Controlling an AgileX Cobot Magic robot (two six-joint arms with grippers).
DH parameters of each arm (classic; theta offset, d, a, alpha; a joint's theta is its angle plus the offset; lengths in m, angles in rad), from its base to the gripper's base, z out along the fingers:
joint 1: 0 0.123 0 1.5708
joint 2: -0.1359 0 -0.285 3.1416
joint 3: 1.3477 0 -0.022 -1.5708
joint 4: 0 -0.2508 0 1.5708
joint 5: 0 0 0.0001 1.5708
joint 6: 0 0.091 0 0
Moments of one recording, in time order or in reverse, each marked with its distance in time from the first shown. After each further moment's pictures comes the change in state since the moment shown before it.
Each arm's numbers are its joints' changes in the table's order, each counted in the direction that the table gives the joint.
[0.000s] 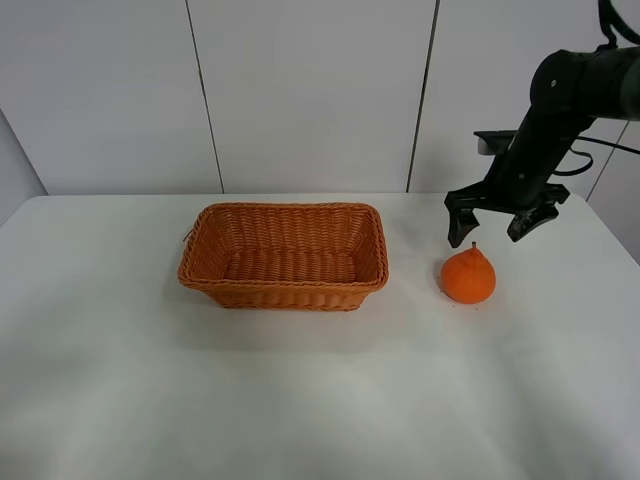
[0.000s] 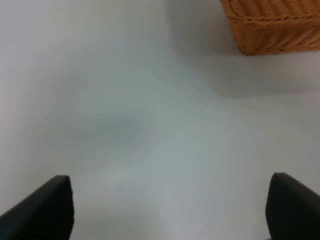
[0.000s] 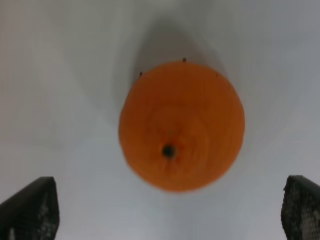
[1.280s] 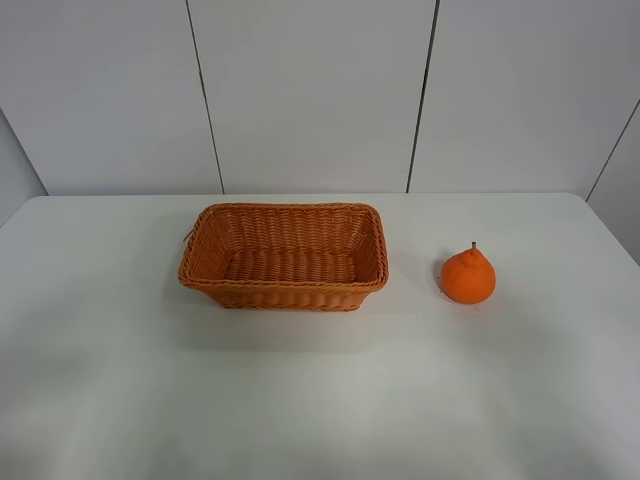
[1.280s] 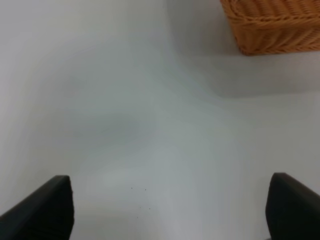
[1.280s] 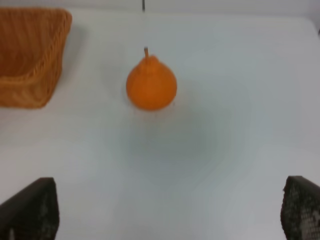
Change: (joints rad) left arm 0.000 0.000 0.000 0.000 0.000 0.000; right arm -0.052 1.913 1.034 0.043 -0.016 0.075
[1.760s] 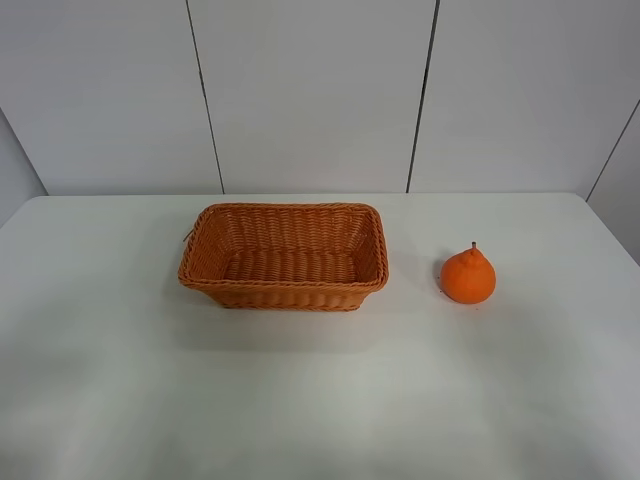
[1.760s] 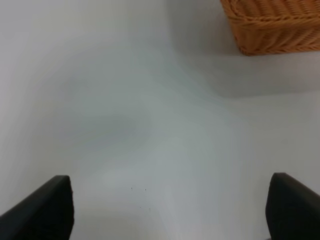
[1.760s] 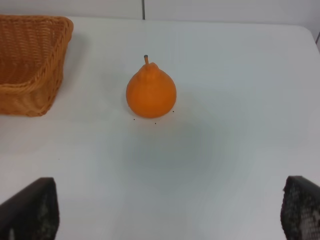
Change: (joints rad) left arm 0.000 0.000 0.000 0.000 0.000 0.000; right arm 0.000 0.103 0.032 0.006 -0.001 0.000
